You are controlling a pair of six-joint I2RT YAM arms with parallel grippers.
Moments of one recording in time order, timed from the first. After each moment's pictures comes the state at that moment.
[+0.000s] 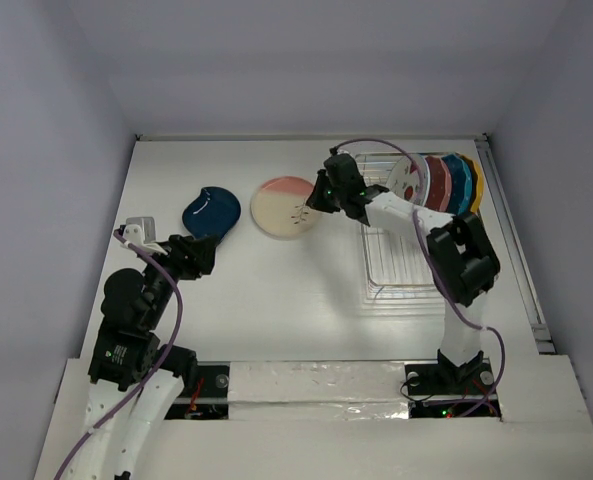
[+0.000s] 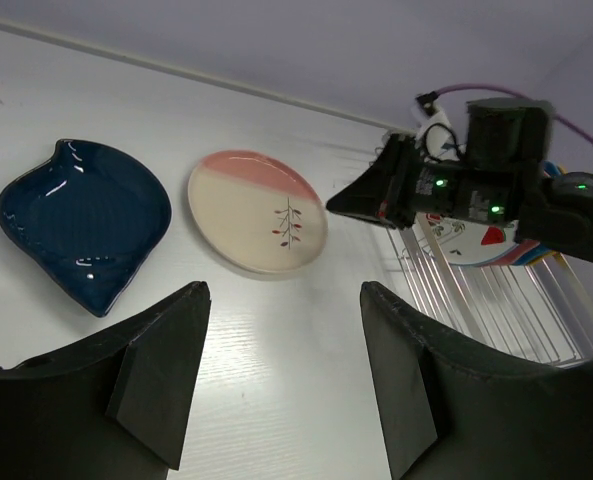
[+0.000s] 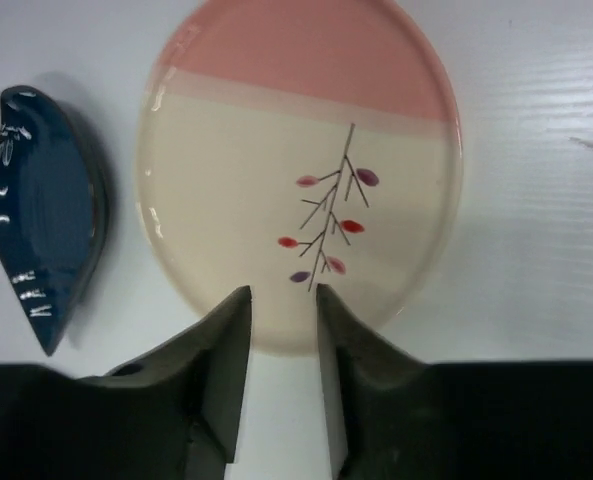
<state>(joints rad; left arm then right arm) -0.25 0.34 0.68 -0.39 0.04 -0.47 0.58 1.99 1.44 -0.11 0.01 0.69</state>
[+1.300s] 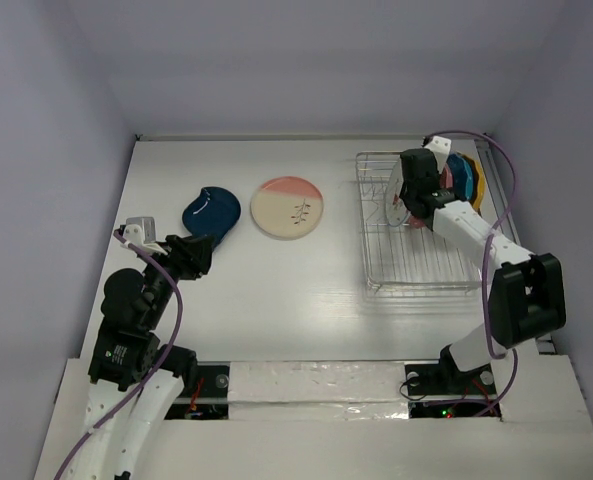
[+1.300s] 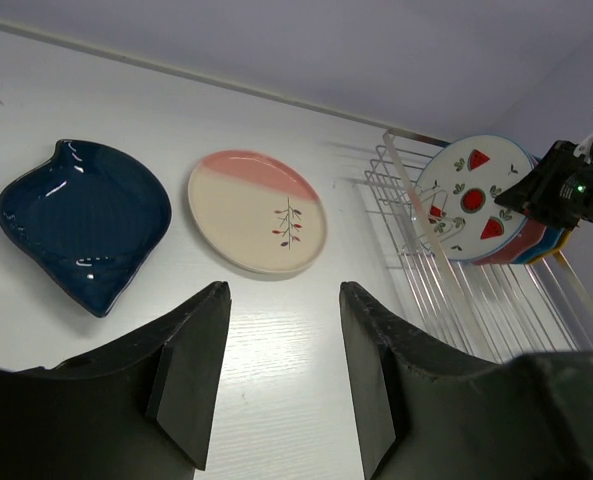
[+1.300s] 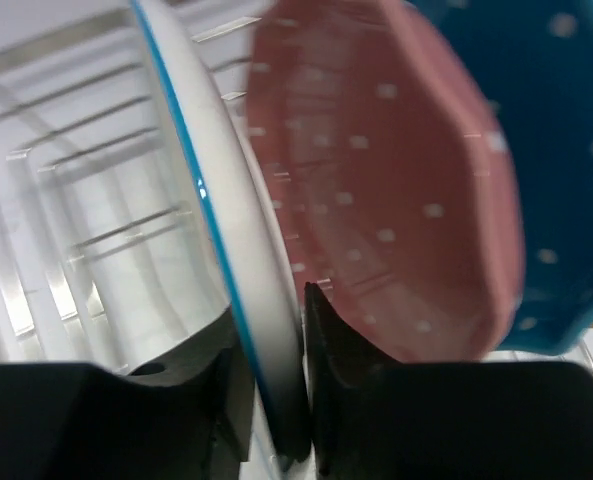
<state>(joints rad) -0.25 0.34 0.68 -0.39 0.04 -0.47 0.28 1.55 1.16 -0.27 0.60 0.39</state>
